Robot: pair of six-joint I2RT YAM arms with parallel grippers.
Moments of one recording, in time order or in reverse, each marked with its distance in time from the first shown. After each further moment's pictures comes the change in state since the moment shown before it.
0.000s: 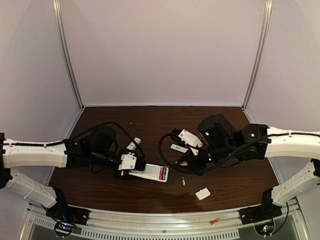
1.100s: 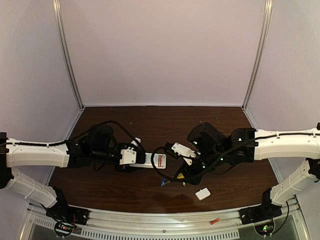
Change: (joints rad) left arm 0.049 0.026 -0.037 0.154 -0.104 0.062; right arm 0.007 0.097 -0.007 -0.029 -0.146 0.055
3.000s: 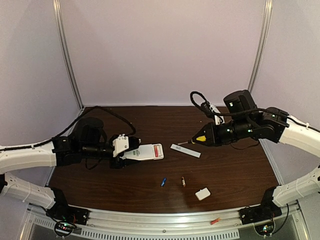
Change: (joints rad) left arm -0.008 -0.157 0.047 -0.132 -0.035 -0.284; right arm -0.277 -0.217 0.067 -0.069 0.031 0.390
